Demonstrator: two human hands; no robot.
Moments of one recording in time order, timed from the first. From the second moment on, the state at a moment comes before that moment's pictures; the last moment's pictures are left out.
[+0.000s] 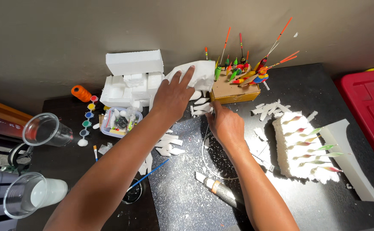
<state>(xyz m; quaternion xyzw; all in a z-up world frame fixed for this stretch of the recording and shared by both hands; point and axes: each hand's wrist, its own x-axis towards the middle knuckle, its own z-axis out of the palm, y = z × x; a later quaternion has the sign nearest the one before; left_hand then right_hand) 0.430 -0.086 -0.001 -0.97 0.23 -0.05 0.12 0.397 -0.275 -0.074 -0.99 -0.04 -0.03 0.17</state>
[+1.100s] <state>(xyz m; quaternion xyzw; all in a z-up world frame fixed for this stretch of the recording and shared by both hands) 0.401 -0.084 -0.014 -0.95 0.25 -0.19 -0.06 0.372 -0.279 0.014 -0.94 -0.07 -0.08 0.34</state>
